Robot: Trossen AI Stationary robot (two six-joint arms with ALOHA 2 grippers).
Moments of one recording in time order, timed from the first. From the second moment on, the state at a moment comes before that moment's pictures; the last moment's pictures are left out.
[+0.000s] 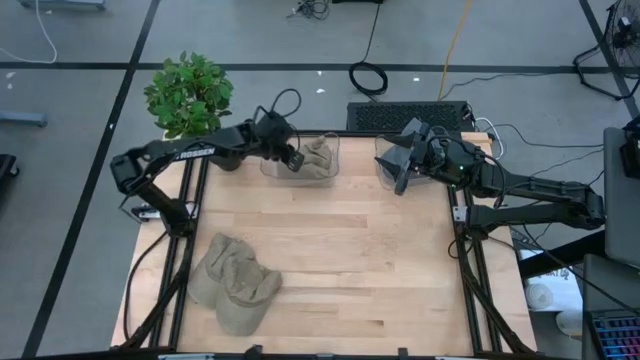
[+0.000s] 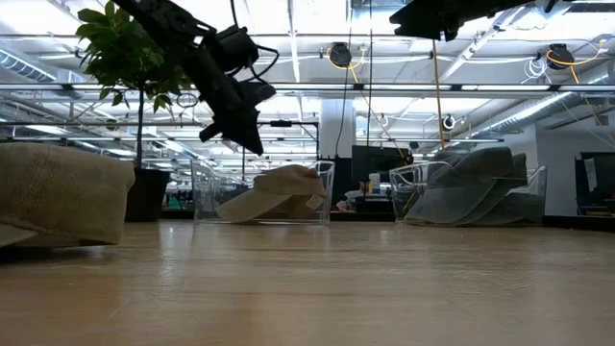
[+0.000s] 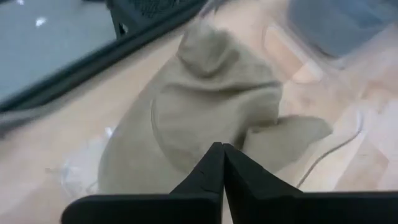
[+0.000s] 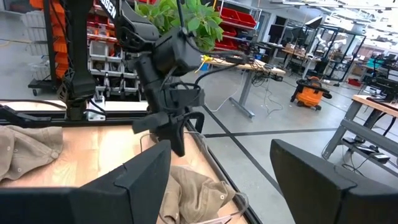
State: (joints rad) left arm 0.55 1.56 1.09 -0.36 0.04 -0.35; right arm -0.25 0.86 0.76 0.06 0.18 -0.18
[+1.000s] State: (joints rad) left arm 0.53 1.58 1.08 -0.31 0.08 -0.32; right arm -0.25 0.86 0.76 0.06 0.18 -0.18
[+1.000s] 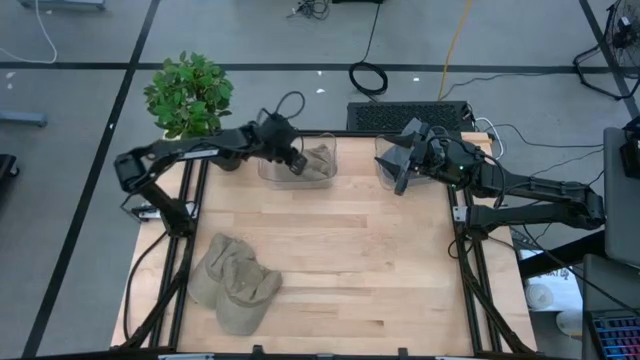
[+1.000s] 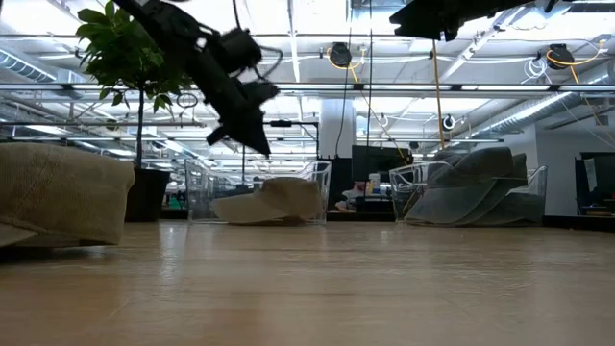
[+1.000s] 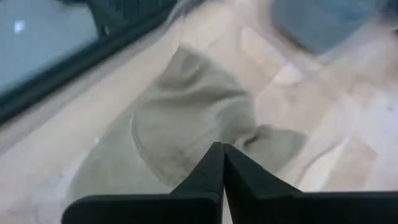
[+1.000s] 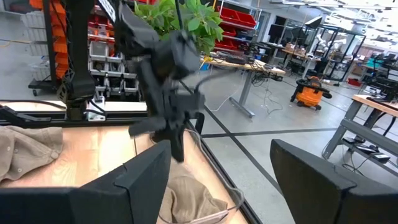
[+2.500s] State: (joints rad) left arm -0.56 1.44 1.09 -1.03 -0.03 -1.61; right arm -0.25 0.86 0.76 0.01 0.18 -0.16
